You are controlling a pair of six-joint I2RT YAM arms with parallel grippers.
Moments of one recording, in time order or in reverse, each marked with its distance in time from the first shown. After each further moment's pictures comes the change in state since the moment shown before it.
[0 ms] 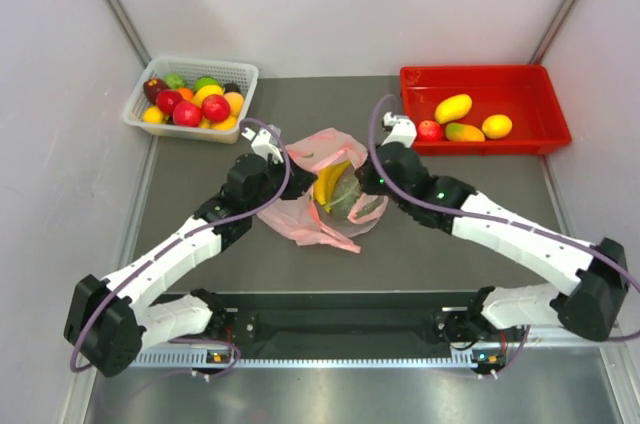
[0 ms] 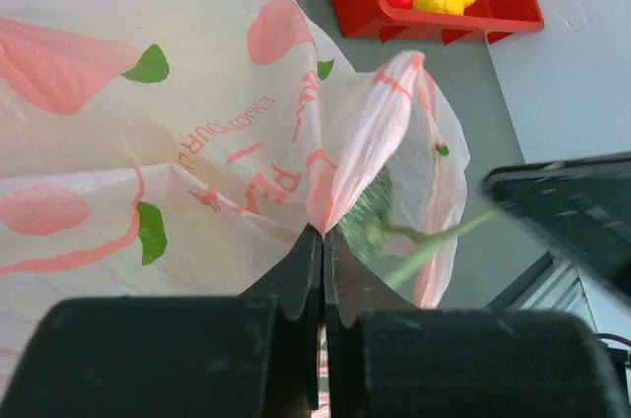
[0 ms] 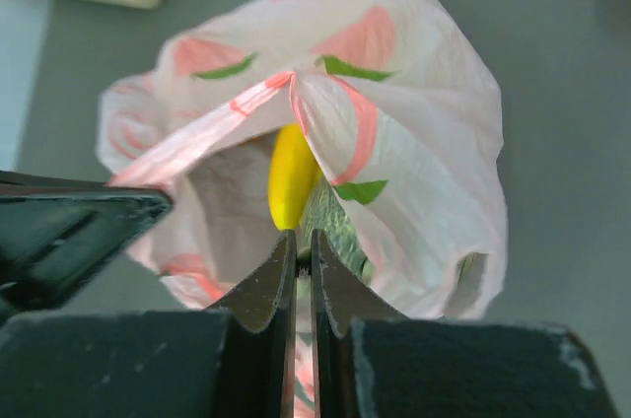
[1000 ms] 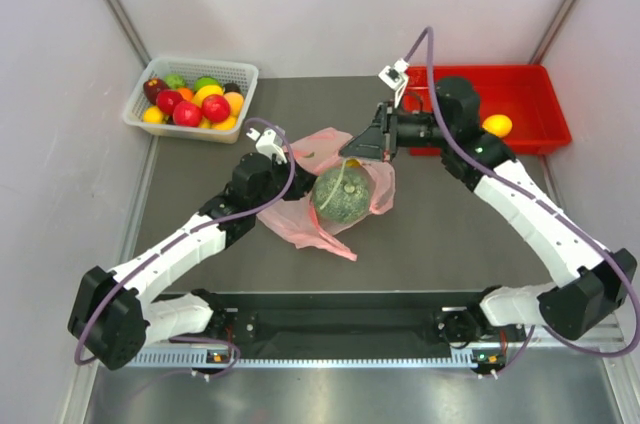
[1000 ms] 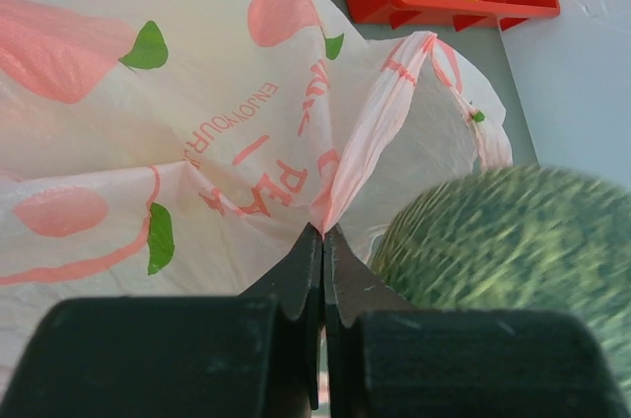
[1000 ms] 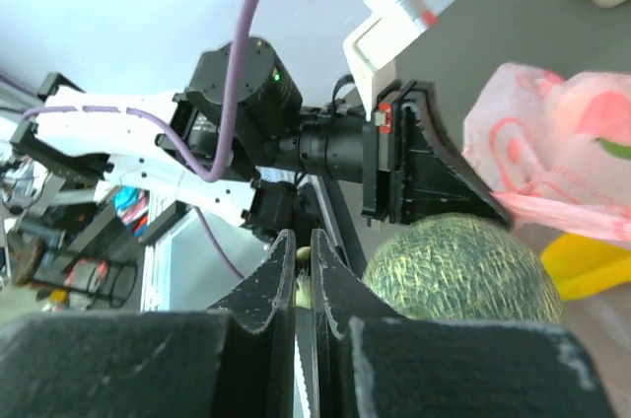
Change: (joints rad) left arm 0.000 0.048 0.000 0.013 0.014 0.002; right arm -0.369 0.033 0.245 0.154 -1.306 -0.133
